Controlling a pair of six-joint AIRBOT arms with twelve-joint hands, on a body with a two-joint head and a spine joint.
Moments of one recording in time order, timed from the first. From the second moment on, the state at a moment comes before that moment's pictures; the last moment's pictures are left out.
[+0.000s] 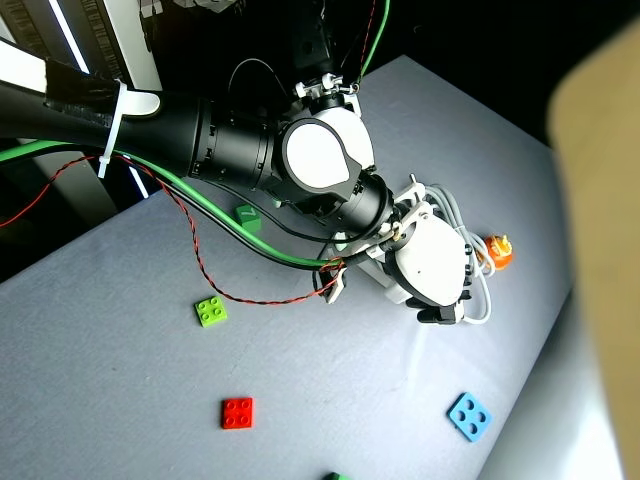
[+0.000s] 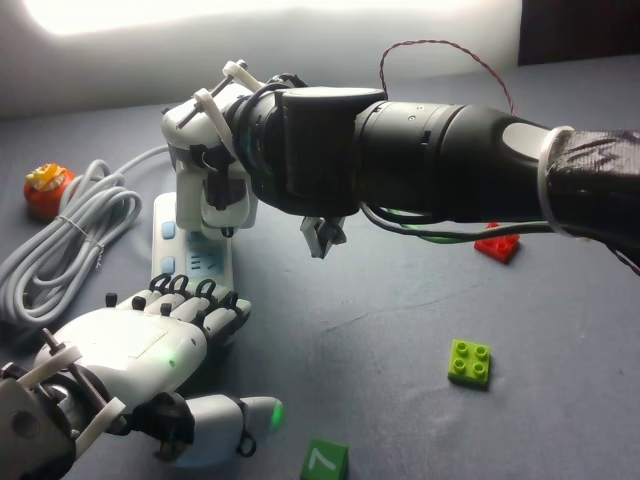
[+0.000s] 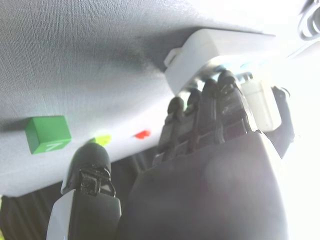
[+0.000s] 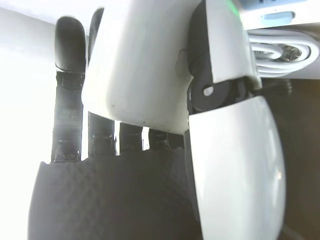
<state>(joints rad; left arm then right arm) 0.73 -0.93 0.66 -1.21 -0.67 1.94 -0.16 -1.96 1.79 -1.08 -0.34 0.20</state>
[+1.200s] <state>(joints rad) 0.73 -0.93 0.66 -1.21 -0.66 1.94 -0.16 -1.92 1.78 -1.07 -0.25 0.20</state>
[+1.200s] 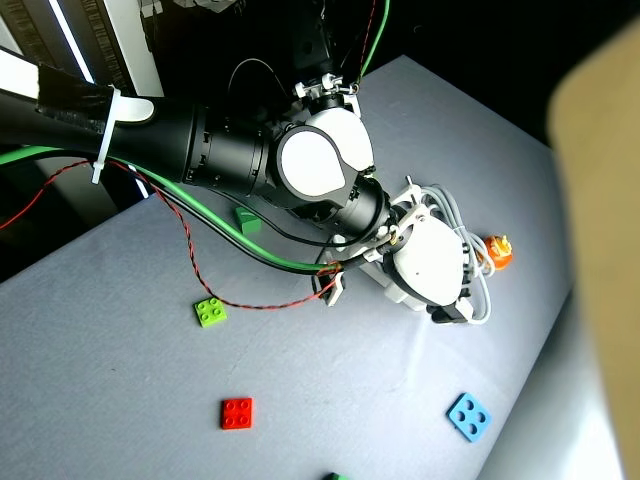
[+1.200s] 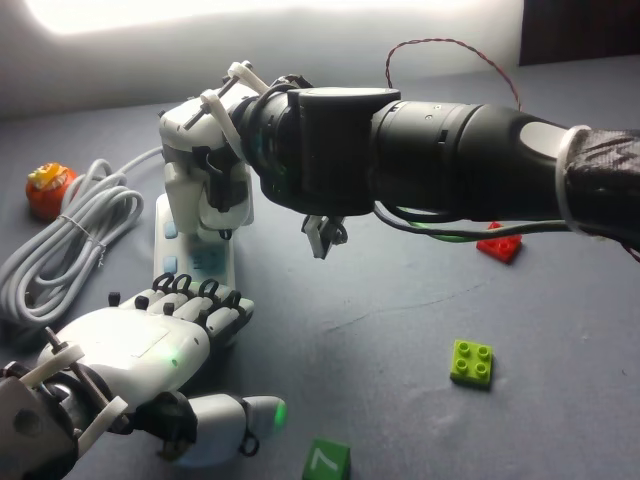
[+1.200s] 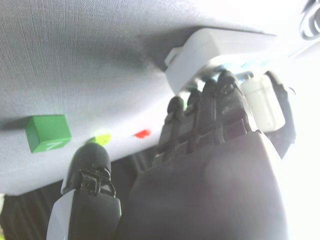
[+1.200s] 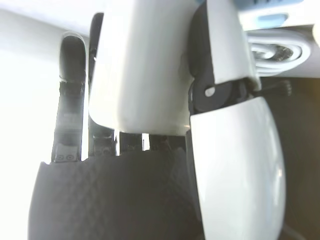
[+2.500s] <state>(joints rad) 0.60 -0.88 0.69 -1.25 -0.41 1.96 -0.10 -1.73 1.60 -1.05 -0.27 0.20</state>
